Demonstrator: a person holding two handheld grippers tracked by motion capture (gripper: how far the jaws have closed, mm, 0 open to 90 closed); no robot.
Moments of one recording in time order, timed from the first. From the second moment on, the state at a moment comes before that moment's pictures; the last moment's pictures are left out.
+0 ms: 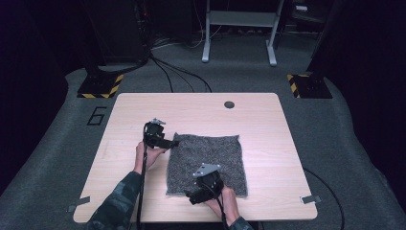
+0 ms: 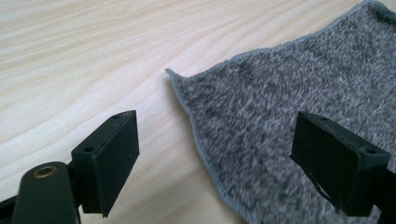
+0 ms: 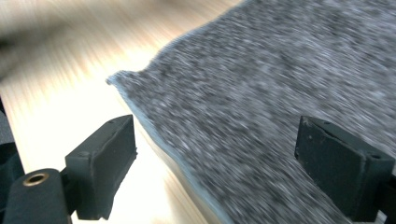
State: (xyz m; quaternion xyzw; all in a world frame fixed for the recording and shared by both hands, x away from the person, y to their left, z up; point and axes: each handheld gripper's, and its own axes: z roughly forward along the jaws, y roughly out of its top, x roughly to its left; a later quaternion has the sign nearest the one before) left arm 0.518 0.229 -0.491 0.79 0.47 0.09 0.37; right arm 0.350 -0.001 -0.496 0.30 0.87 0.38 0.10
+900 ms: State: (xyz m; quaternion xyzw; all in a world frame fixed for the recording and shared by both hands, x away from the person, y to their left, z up) left arm 0.555 0.216 -0.508 0.80 0.48 0.10 0.34; right arm 0.337 0.082 -0.516 0.26 0.89 0.36 0.10
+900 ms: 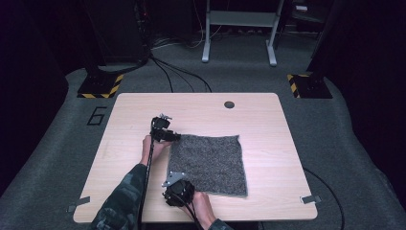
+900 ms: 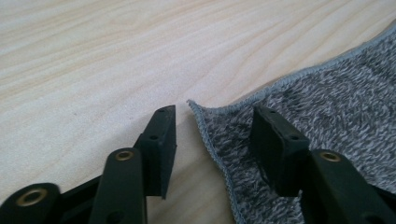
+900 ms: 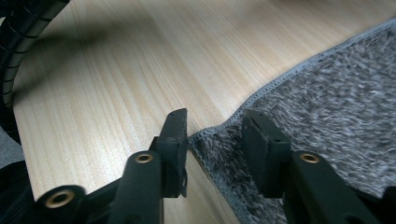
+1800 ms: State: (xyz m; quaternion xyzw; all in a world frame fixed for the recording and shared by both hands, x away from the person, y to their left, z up) left arm 0.553 0.221 -0.492 0.81 0.45 0.13 0.34; right arm 0.335 0.061 -0.501 0.27 0.87 0.40 0.11
